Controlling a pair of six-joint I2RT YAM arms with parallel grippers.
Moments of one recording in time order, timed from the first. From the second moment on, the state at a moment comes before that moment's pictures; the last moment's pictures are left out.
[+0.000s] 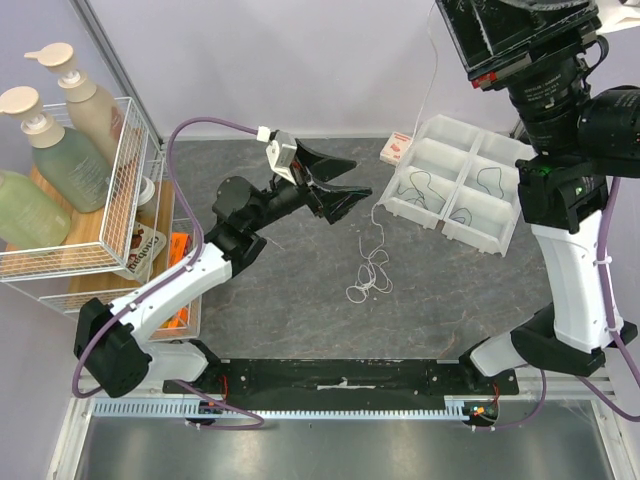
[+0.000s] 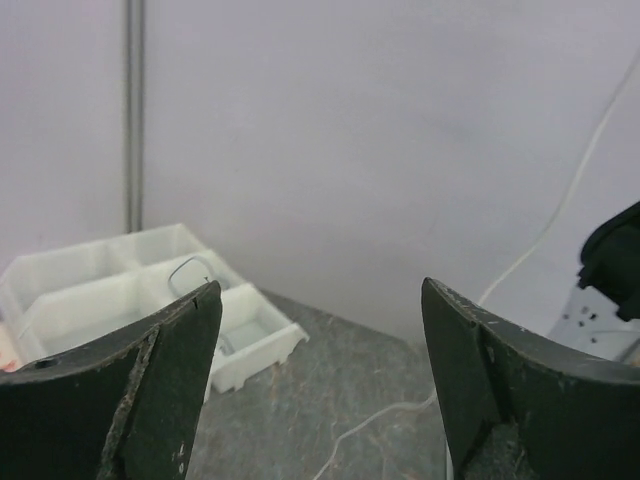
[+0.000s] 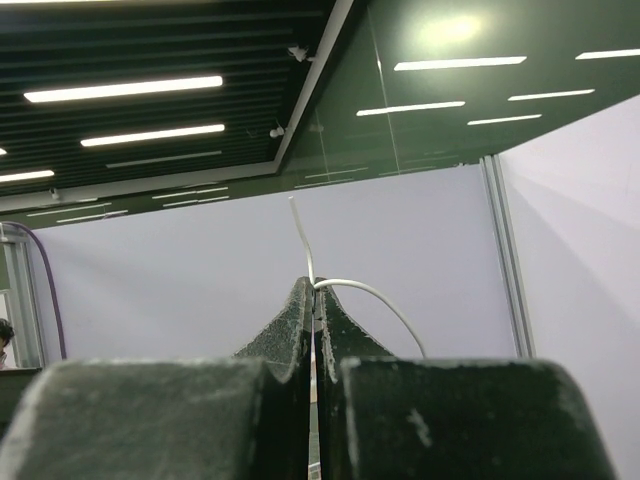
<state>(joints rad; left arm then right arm) -0.70 1.28 1.05 0.62 0.46 -0.41 0.56 1.49 2.34 0.14 -0.34 0.73</state>
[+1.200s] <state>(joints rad) -0.81 1.77 1.07 0.53 0.53 -0.29 0.56 1.55 2.47 0.21 -0.31 0.84</state>
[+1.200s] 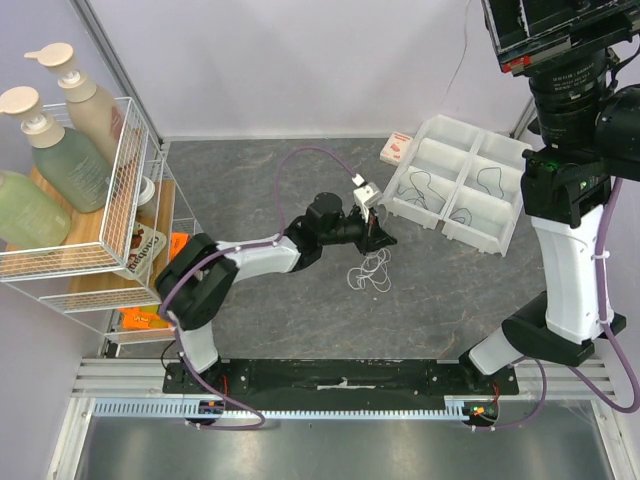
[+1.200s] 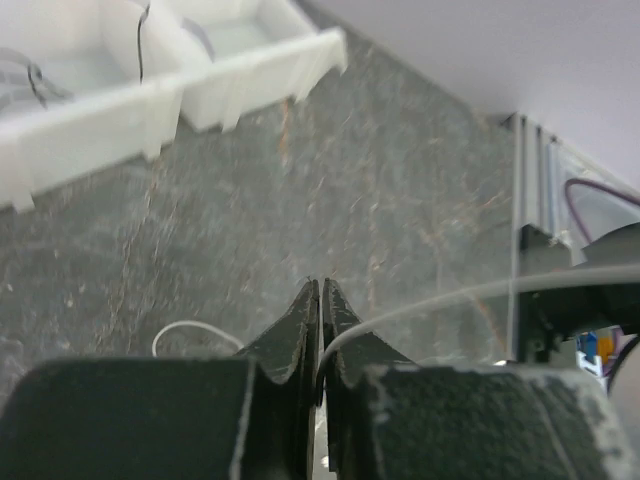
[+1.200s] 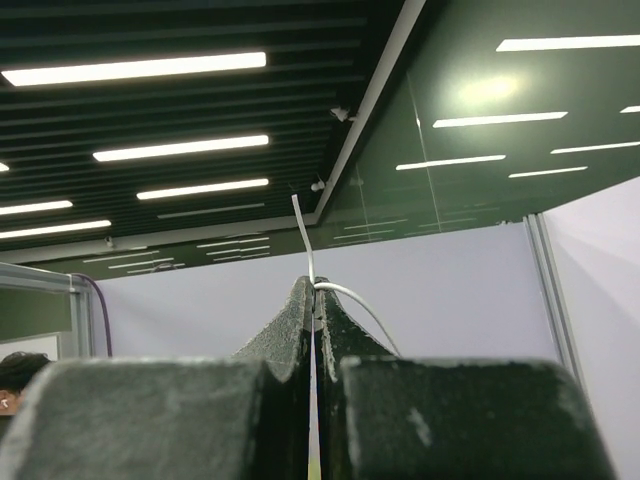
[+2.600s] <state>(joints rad) -0.60 1.41 0.89 0.10 0.25 -0.14 0.56 1.11 1.88 -0.17 0.04 0.31</state>
